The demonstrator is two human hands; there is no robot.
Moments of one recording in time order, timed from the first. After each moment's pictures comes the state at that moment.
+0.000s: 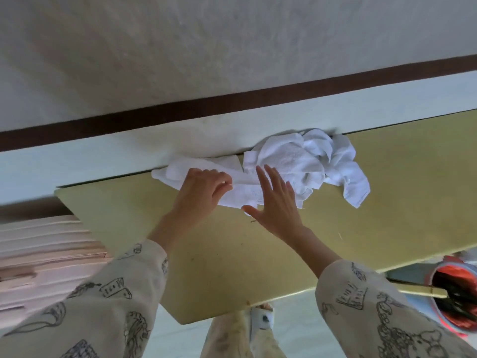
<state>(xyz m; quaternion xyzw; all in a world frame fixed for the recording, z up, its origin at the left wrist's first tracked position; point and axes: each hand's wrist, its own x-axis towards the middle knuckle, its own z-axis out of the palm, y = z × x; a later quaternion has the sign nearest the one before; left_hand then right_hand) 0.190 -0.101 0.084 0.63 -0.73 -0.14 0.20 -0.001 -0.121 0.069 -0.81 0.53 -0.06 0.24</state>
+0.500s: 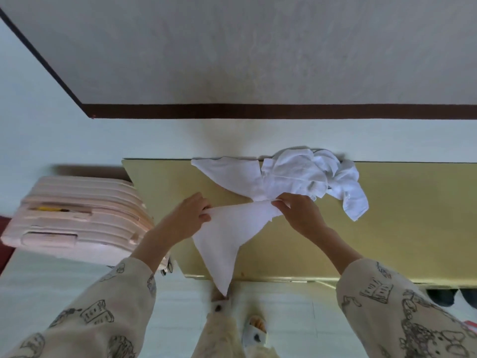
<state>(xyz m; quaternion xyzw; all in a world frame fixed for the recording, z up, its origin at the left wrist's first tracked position) 0.165 0.056 0.149 0.75 -0.59 -0.27 0.10 -0.066 -0.067 0.139 -0.83 0.47 -0.07 0.29</state>
